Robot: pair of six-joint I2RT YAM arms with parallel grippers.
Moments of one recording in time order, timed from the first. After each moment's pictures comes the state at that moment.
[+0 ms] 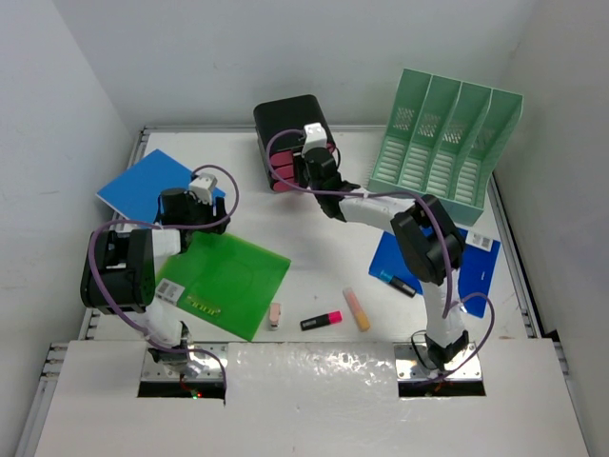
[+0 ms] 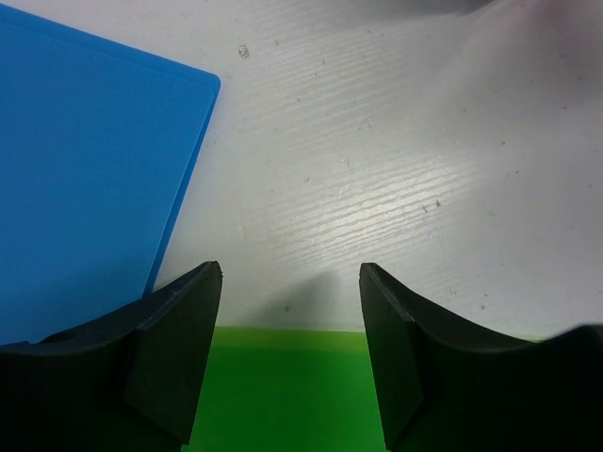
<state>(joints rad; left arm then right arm) 0.07 1.62 0.63 0.36 0.39 0.13 0.63 2.07 1.38 0.40 0.34 0.12</state>
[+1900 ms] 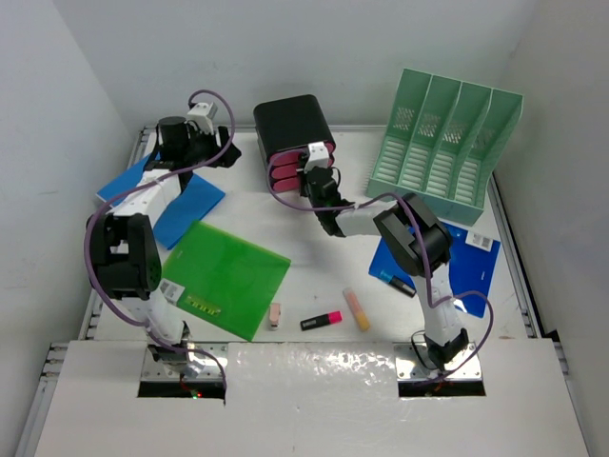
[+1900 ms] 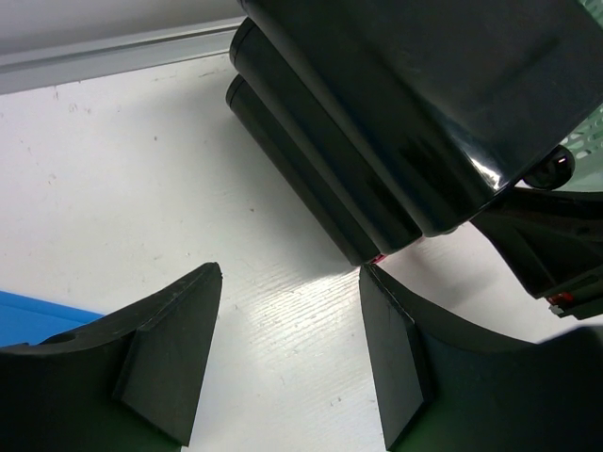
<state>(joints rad) 0.01 1.73 1.29 0.00 0.46 -0.05 0.64 2.18 1.25 0.71 0.39 0.13</state>
